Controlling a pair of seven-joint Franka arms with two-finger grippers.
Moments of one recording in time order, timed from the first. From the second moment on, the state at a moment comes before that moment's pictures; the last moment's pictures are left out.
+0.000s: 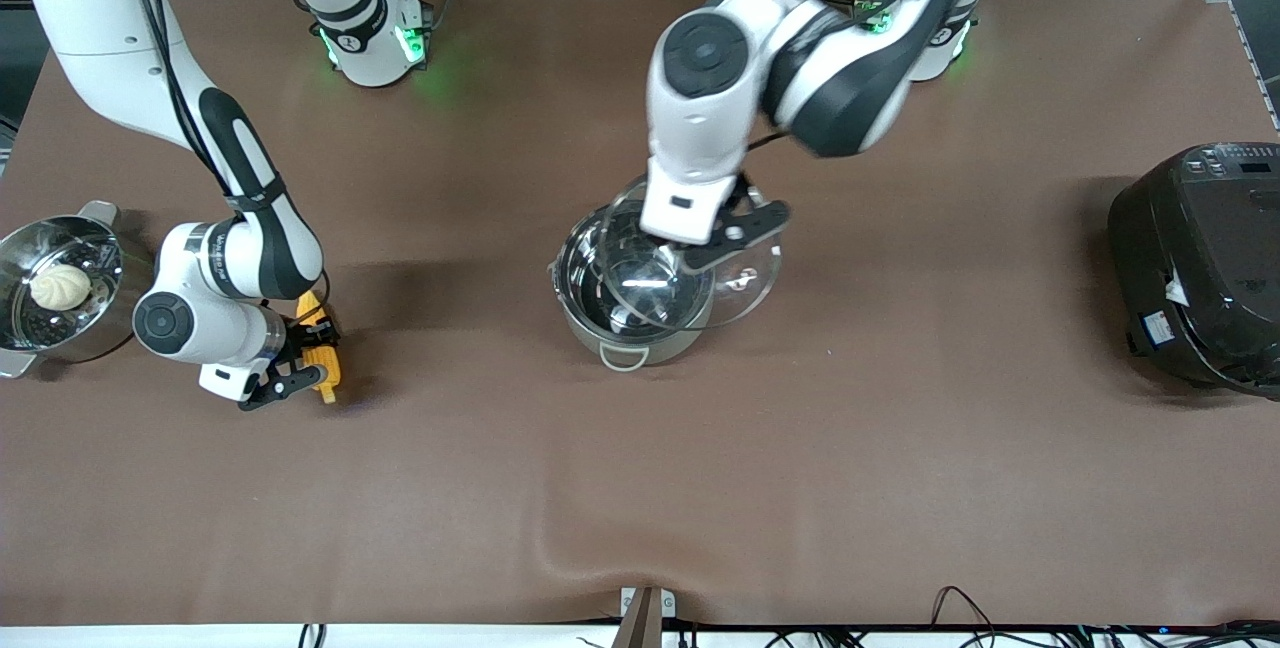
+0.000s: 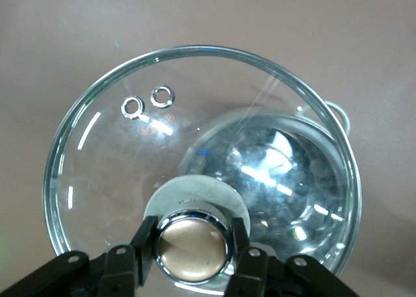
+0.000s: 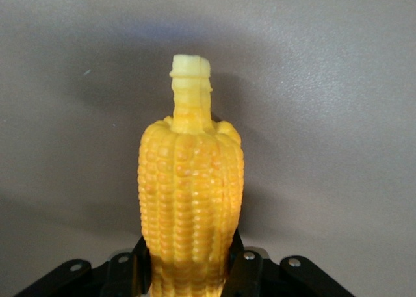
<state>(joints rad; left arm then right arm) -0.64 0.45 -0.08 -1.30 0.02 1.70 -1.14 -0.04 0.61 0.01 -1.85 -0.04 2.28 -0.42</state>
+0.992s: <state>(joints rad) -0.23 0.16 -0.07 -2.08 0.02 2.18 -0.57 0.29 0.45 0.05 -1.57 0.10 1.73 0.03</state>
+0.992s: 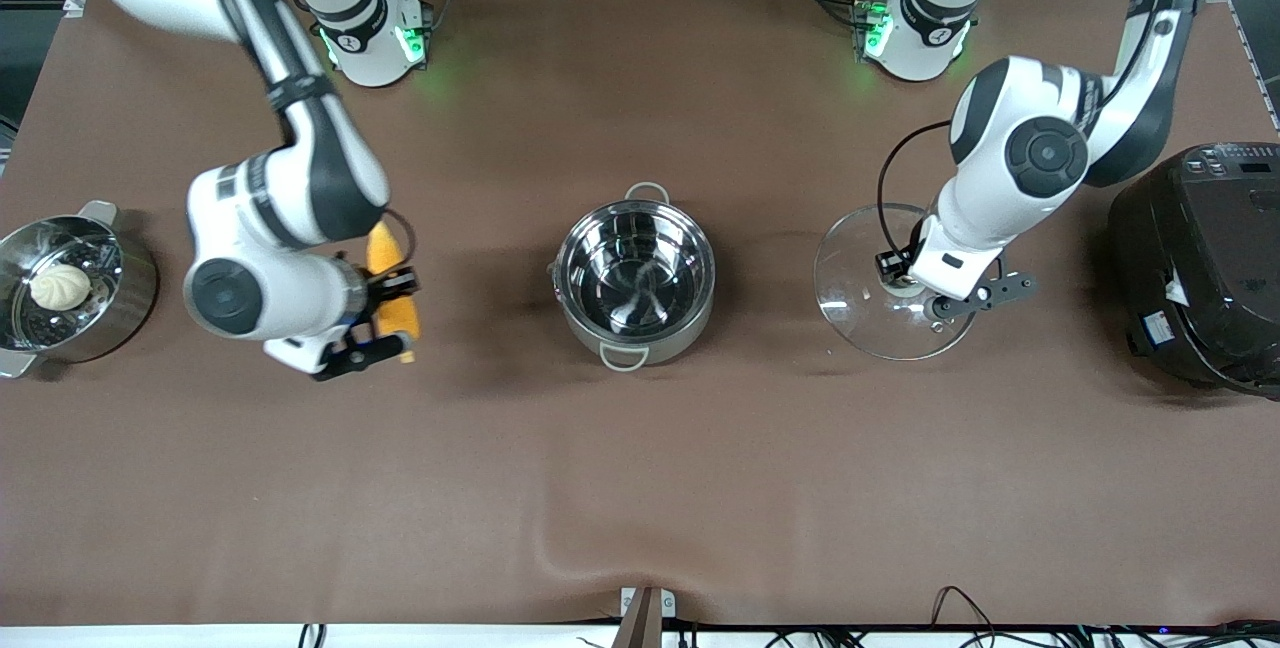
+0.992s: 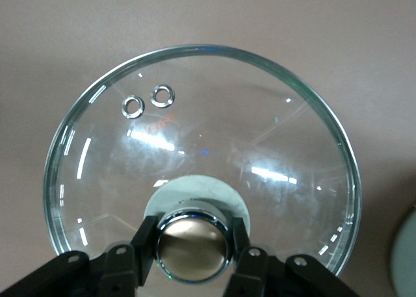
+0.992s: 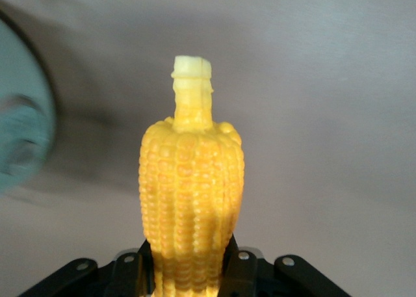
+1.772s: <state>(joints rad) -0.08 0.24 -0.08 -2.22 0.02 2.39 -0.36 0.67 0.51 0.05 -1.51 0.13 1.90 0.37</state>
